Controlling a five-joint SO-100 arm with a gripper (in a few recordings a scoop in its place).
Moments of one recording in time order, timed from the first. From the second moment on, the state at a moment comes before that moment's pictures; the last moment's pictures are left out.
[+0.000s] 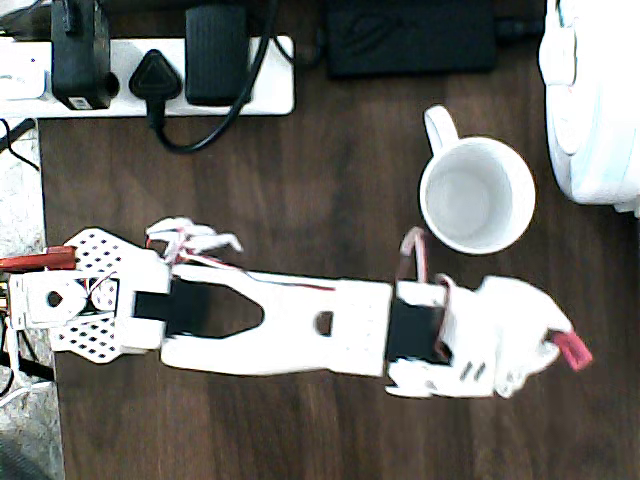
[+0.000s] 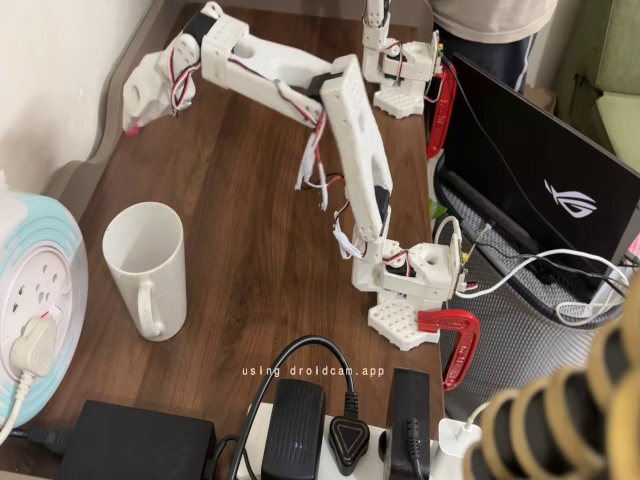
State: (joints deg) arm 7.6 82.9 67.1 54.1 -66.3
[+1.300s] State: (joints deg) arm -9.3 97.6 88.2 54.1 -62.7
